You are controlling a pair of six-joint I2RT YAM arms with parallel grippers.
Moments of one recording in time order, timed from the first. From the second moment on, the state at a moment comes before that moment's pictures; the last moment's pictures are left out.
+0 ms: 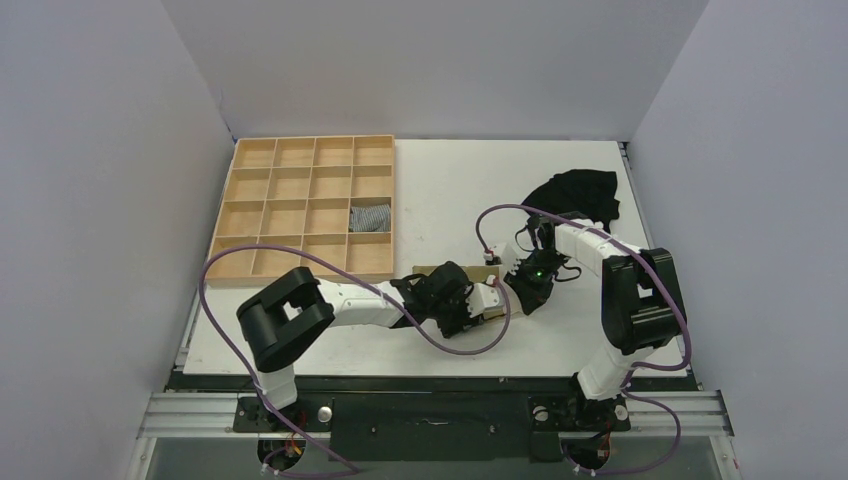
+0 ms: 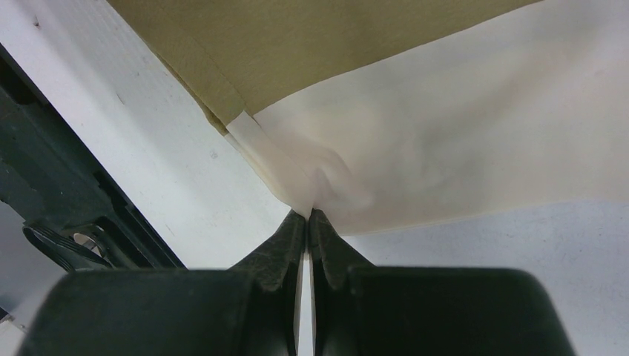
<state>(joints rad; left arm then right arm) -1.05 1.81 0.98 0.01 0.18 0.25 0.21 1.70 1.04 -1.02 -0.40 -0.89</state>
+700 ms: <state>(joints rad) -1.06 1.82 1.04 -0.11 0.23 0.28 0.21 1.69 1.04 -1.03 -0.40 -0.89</state>
